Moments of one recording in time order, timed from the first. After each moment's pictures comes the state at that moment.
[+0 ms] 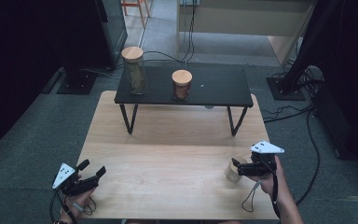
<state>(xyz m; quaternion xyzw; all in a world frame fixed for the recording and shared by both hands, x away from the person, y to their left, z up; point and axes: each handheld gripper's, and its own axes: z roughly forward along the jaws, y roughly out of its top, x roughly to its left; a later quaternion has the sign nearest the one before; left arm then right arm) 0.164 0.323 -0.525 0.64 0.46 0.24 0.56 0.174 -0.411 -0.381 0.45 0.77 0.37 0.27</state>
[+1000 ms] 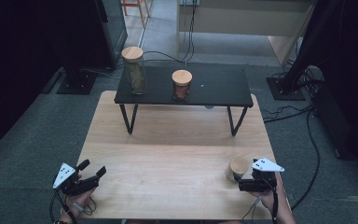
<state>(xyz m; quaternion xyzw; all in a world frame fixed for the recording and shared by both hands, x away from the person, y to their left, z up) 0.164 0.322 -0.525 0.64 0.46 0.24 0.56 0.144 -0.418 -0.429 0.45 0.77 0.37 0.27</state>
